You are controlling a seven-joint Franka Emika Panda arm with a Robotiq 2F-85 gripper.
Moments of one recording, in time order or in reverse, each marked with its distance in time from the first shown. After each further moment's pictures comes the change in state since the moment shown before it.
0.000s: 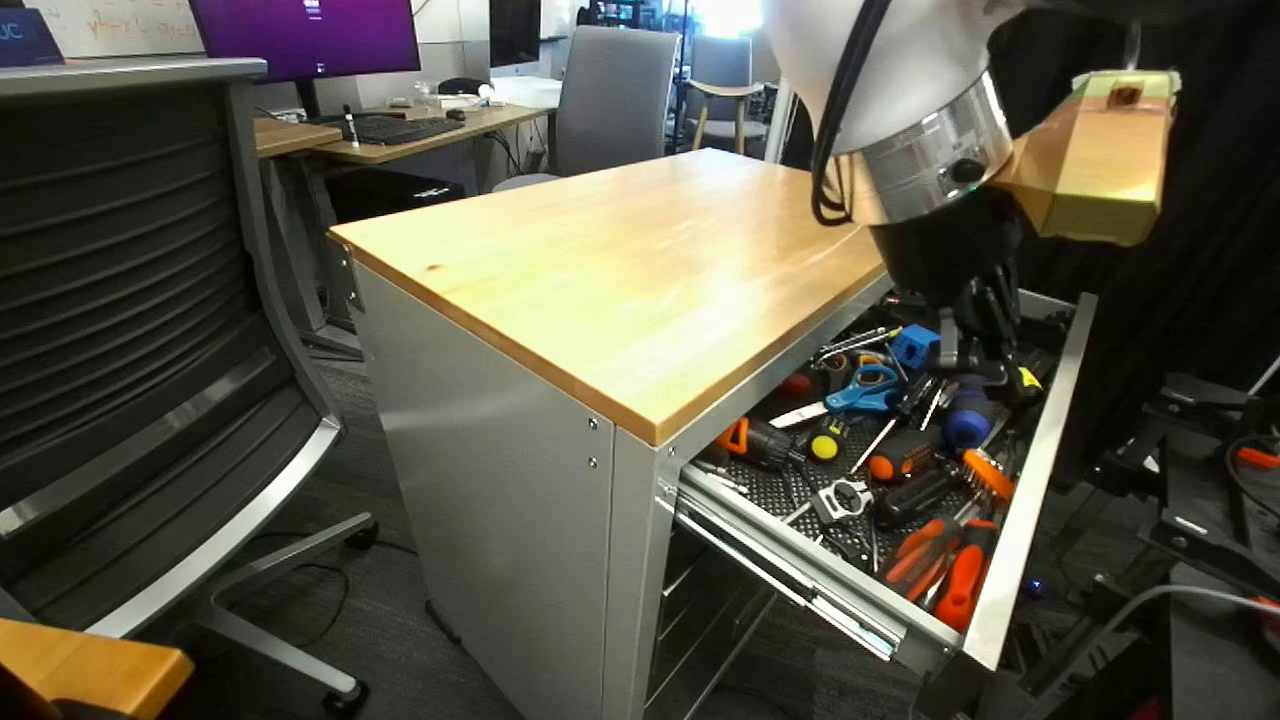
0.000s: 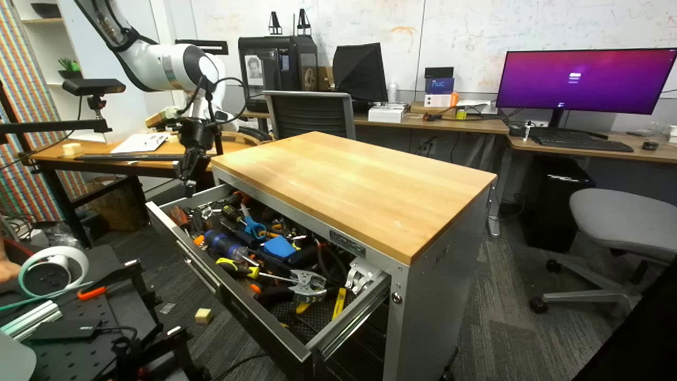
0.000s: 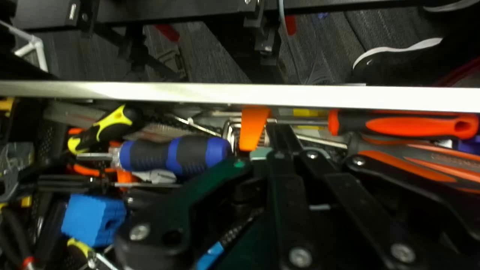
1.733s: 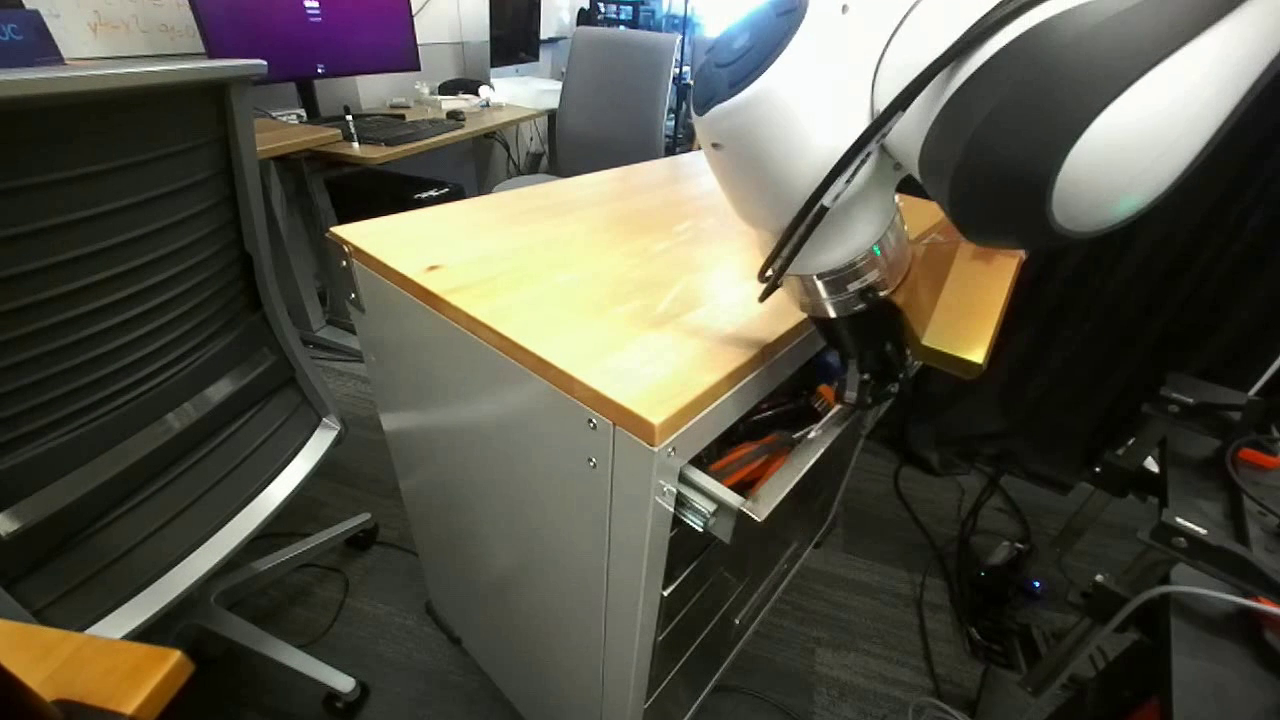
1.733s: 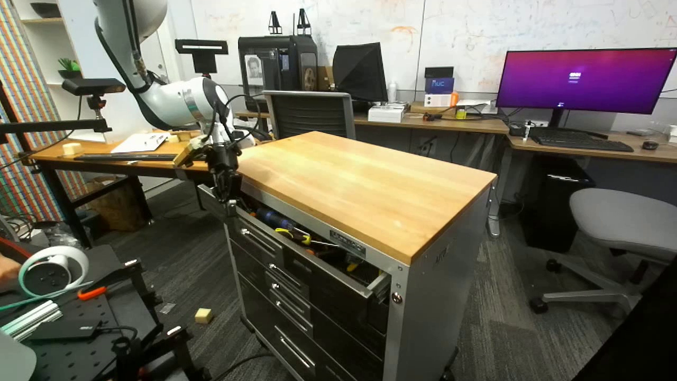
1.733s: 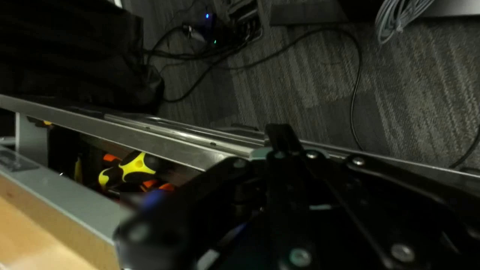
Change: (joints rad) arm 0.063 0.185 -0.078 0.088 -0.357 0.124 0.204
